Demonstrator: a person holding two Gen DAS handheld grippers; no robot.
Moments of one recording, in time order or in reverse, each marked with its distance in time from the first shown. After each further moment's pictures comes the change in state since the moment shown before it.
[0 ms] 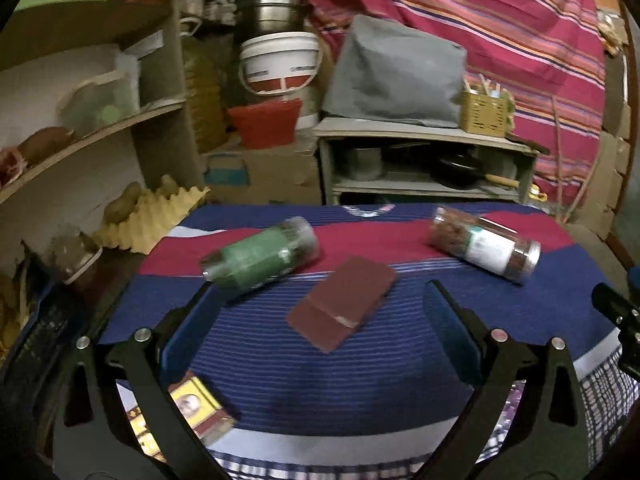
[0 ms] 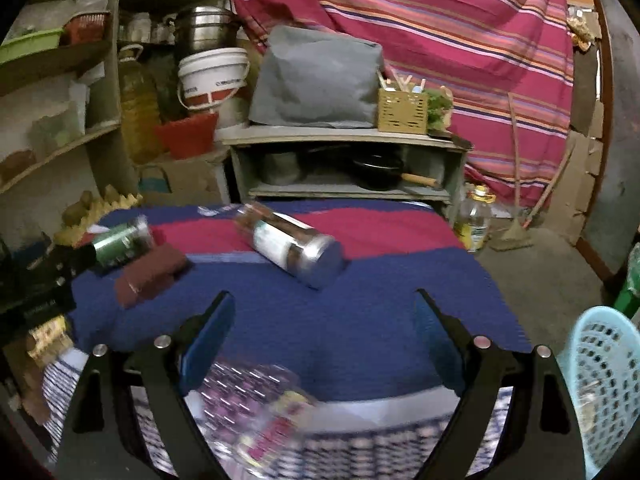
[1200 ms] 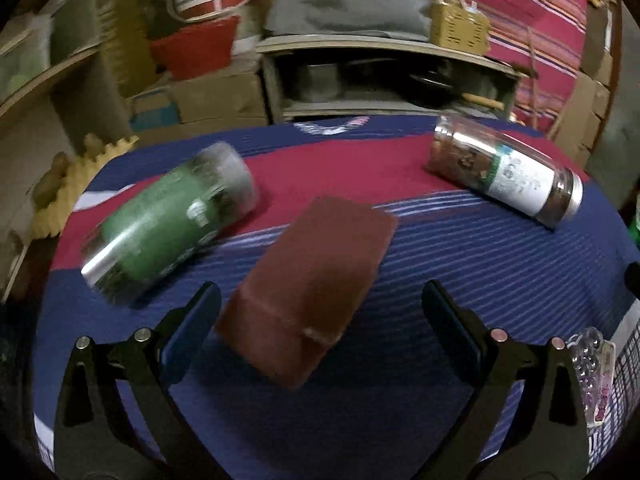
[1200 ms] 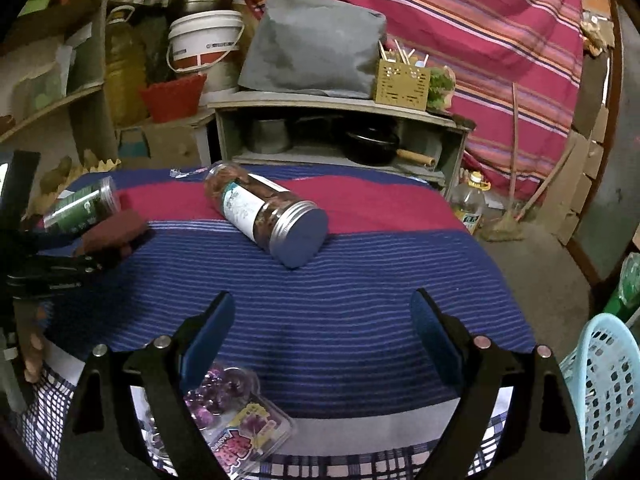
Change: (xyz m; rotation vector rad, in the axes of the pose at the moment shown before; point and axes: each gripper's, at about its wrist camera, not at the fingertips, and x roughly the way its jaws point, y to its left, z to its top) left arm 0.118 -0.024 -0.012 0.142 0.260 -0.169; right arm 0.043 -0.021 -0.012 -0.052 0.102 -0.073
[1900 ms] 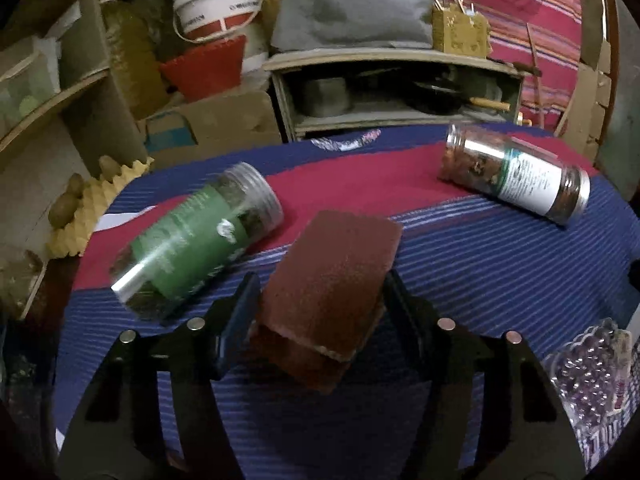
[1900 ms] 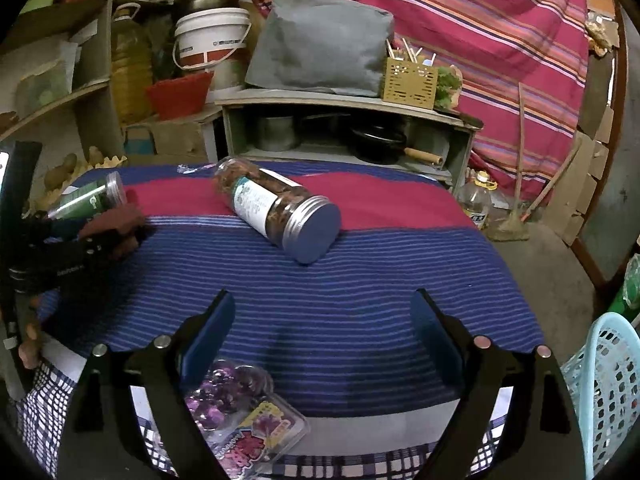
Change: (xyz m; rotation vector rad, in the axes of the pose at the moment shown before) left arm -0.017 0.010 -0.001 0.018 -0.050 0.059; right arm 0.000 0.013 -0.003 -0.024 -0.008 0.014
